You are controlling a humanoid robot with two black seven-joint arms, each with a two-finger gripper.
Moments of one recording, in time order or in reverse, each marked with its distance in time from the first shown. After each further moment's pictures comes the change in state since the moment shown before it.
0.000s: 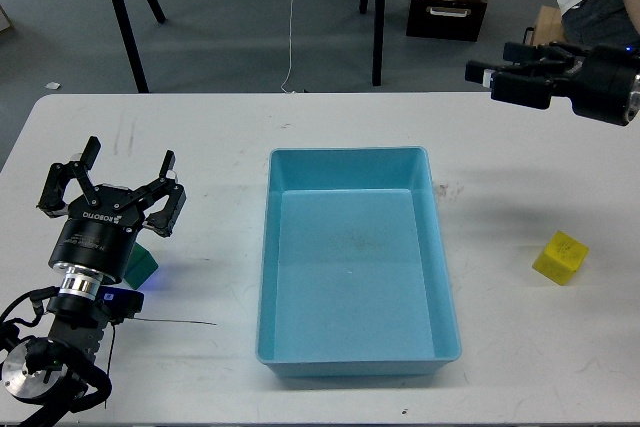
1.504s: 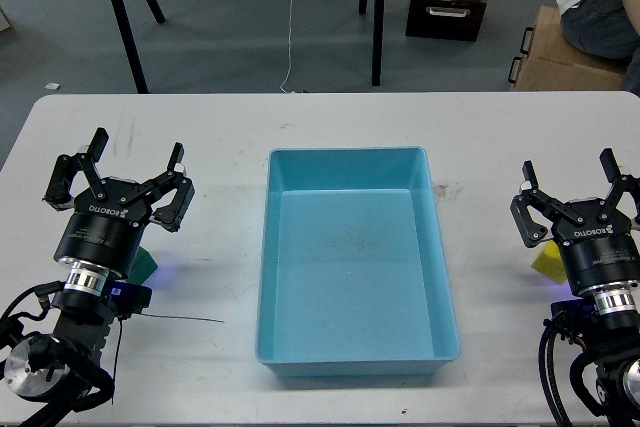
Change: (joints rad) left arm -0.005 -0.003 0.001 -0.049 0.002 -0.008 0.000; right arm -1.261 0.934 1.231 0.281 1.817 0.152 -0.441
